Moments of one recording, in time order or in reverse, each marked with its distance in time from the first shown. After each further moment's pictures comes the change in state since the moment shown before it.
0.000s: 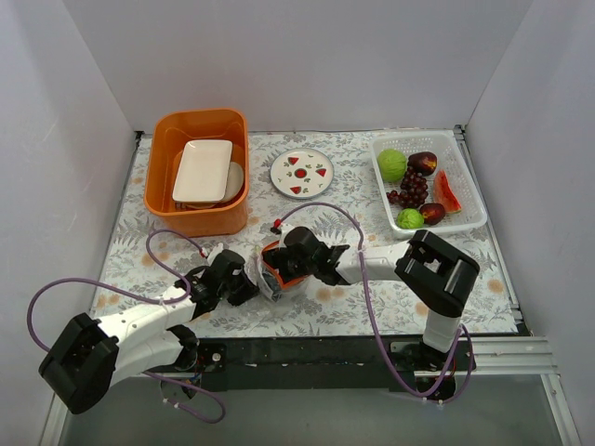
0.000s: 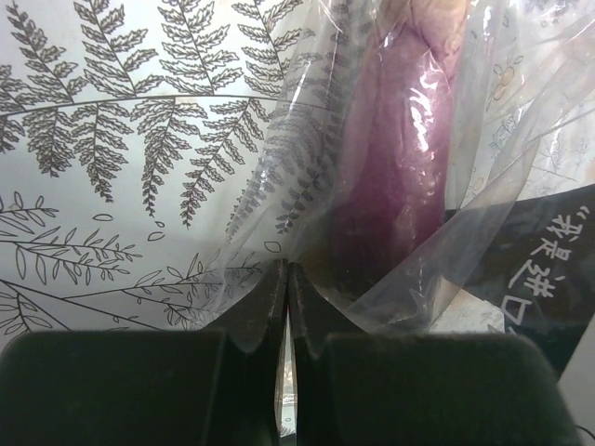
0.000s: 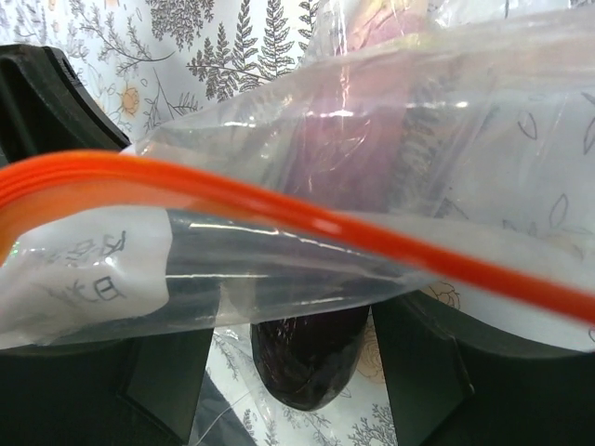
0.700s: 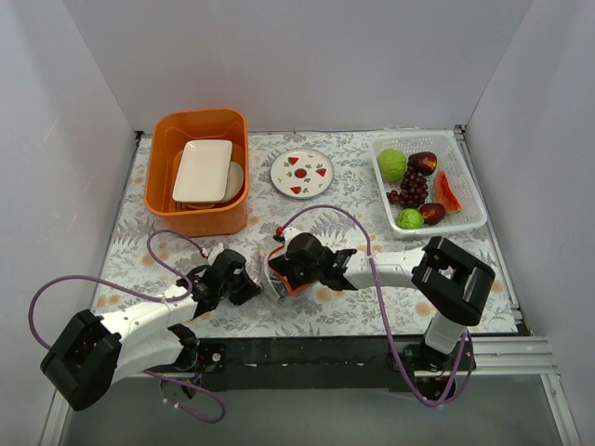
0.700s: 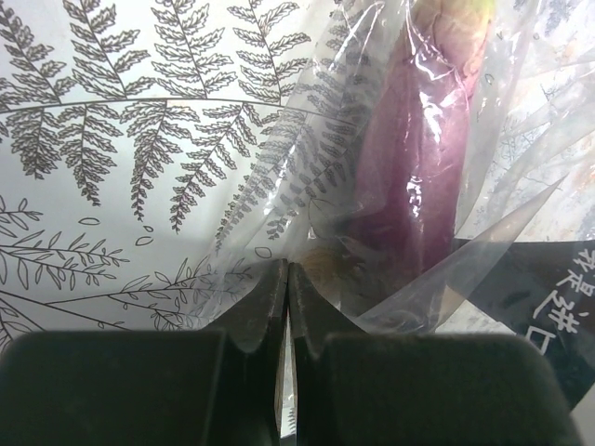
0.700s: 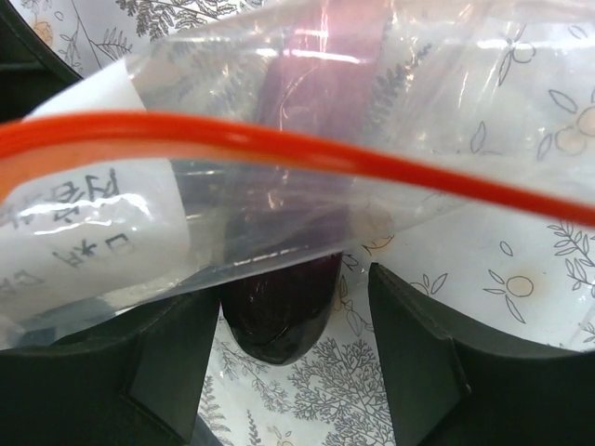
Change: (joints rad) left arm 0.000 0.025 0.002 0.024 -0.001 -0.038; right arm 0.038 -0.095 -0.034 -0.158 0.140 -0.164
